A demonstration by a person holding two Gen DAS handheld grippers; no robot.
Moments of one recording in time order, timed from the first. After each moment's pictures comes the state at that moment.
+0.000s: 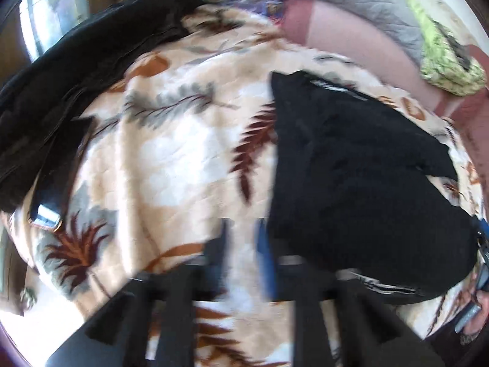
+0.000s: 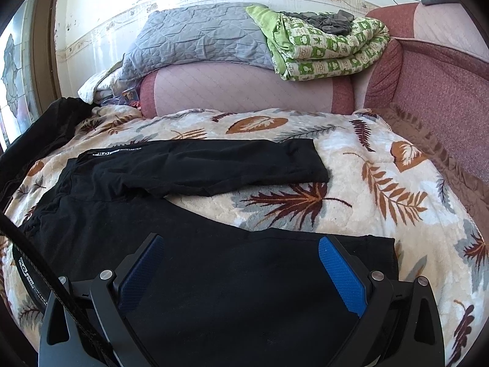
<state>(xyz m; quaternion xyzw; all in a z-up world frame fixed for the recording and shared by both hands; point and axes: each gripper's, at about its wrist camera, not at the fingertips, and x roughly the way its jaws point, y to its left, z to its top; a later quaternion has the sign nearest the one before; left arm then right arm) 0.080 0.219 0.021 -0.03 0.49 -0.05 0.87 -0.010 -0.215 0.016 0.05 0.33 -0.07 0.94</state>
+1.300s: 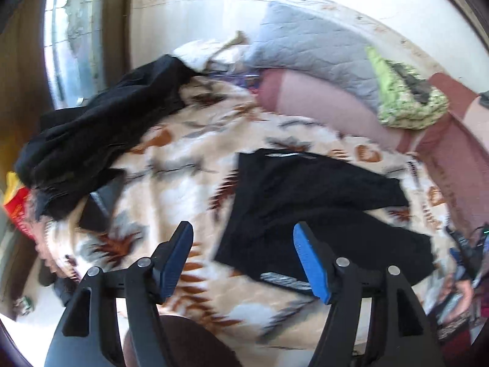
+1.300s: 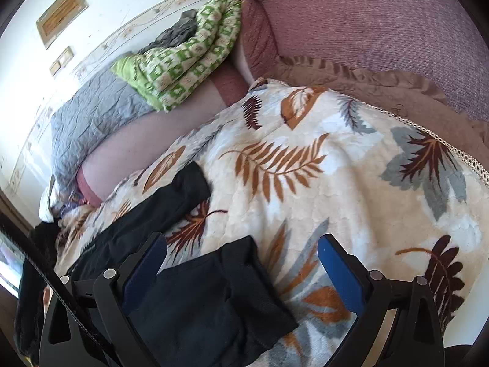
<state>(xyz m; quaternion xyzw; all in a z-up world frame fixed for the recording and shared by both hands) -0.010 0.196 0.150 -0.05 0.38 -0.07 0.92 -0.076 -0.359 0.036 0.30 0.29 -0.20 0.89</state>
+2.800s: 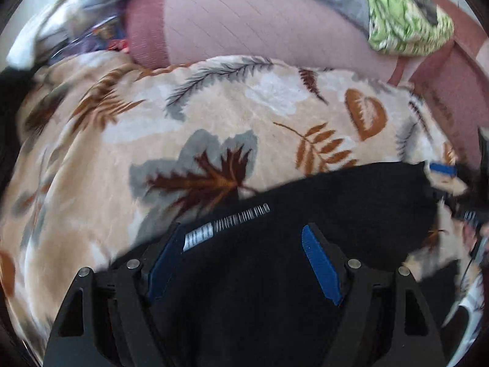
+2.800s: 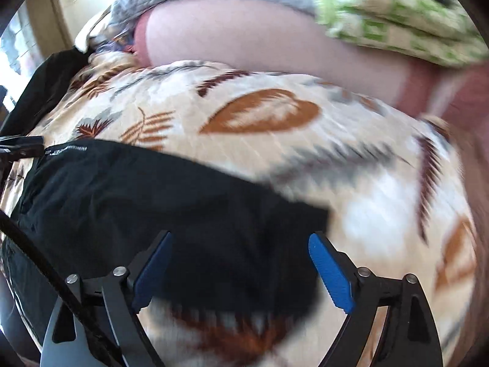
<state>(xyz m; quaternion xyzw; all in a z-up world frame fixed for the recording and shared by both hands) 0.327 0.011 0.031 0.07 0.53 -0.22 0.82 0.226 -0.318 0.016 0.00 0.51 0.08 0.86</state>
